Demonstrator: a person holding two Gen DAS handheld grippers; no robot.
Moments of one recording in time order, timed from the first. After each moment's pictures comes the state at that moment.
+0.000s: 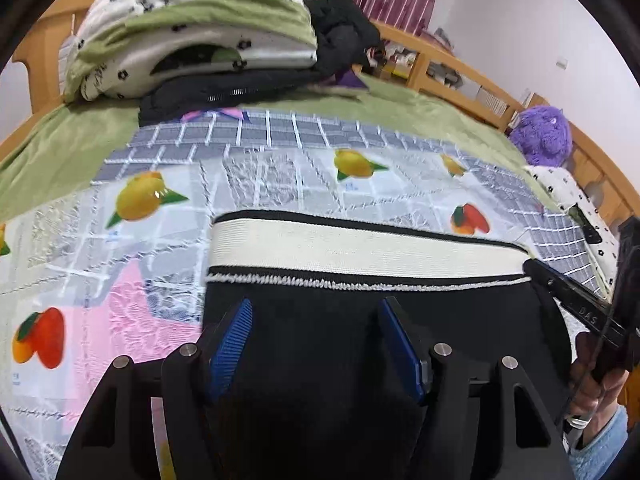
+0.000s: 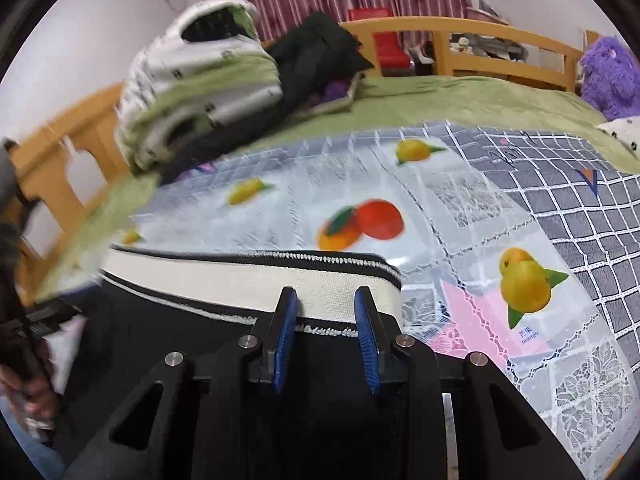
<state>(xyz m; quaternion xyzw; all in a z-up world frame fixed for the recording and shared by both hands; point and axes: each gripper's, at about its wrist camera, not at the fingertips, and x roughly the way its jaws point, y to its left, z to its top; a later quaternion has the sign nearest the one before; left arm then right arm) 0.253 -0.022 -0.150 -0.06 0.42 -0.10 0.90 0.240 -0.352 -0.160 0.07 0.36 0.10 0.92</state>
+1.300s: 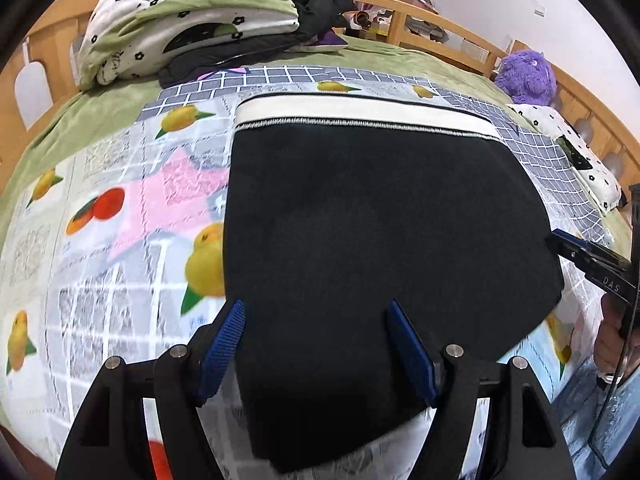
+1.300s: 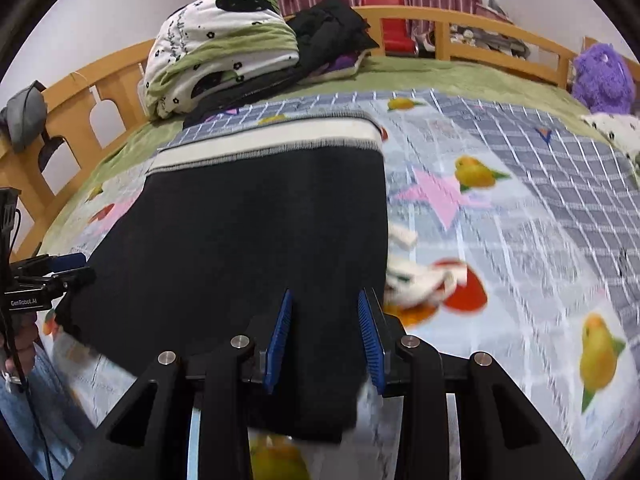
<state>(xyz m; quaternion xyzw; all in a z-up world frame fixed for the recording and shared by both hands) 0.103 -0.012 -0.151 0.00 0.46 -0.11 0.88 0.090 -0.363 -0.166 0.04 0.41 0.11 0.91</state>
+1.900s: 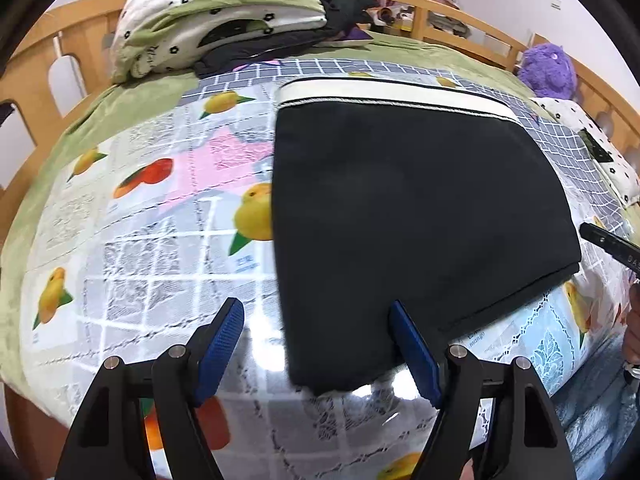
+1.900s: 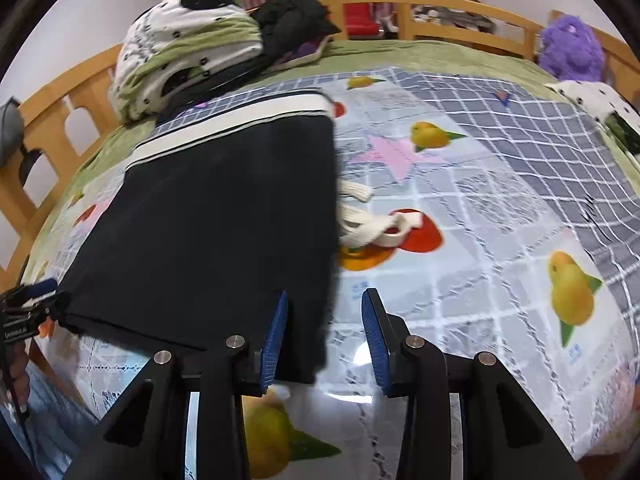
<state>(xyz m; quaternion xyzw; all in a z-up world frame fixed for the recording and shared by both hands) 0.067 0.001 -0.147 0.02 0.46 -0.05 0.89 0.060 -0.383 -0.164 0.06 0.43 0.05 0.90</state>
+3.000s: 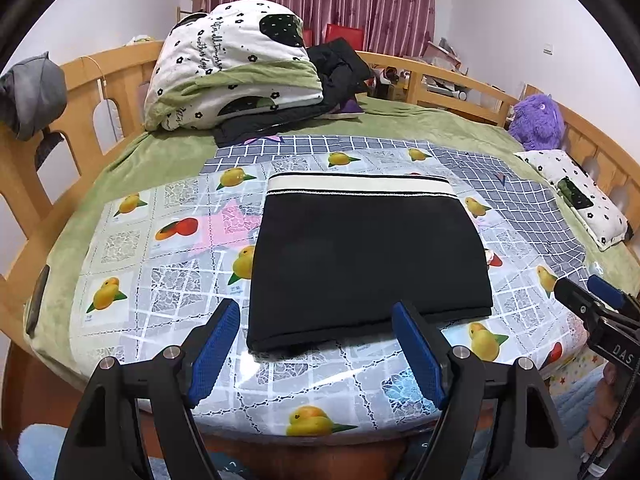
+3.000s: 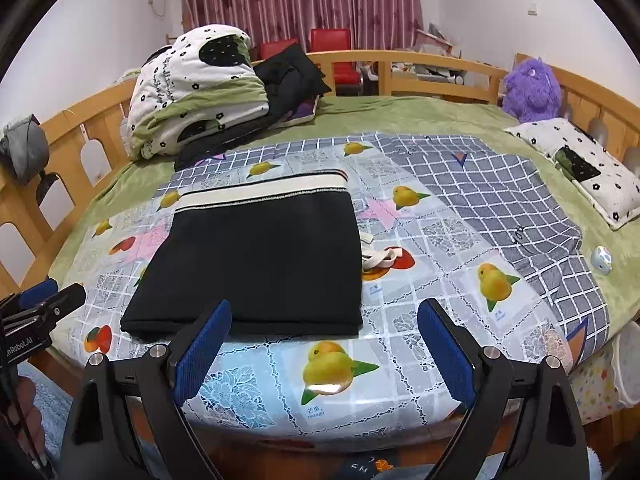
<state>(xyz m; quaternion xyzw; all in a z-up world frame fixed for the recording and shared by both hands) -0.023 -0.047 -0.041 -0.01 0.38 -0.02 0.93 -0.049 -0.324 -0.048 0.05 0.36 0.00 0.93</state>
